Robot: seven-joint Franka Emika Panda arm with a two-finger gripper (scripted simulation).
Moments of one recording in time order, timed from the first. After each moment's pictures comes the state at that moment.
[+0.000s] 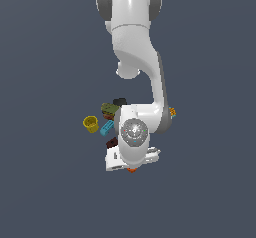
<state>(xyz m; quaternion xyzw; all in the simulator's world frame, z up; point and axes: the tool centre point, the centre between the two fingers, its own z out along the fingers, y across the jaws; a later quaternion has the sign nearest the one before) 0.144 0.016 0.038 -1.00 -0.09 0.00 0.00</state>
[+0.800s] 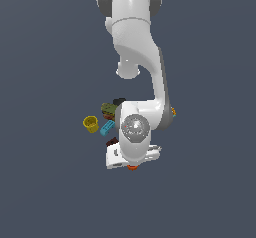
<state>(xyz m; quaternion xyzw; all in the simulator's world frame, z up) 0.139 0.018 0.050 -1.00 -0.09 0.00 0.00</state>
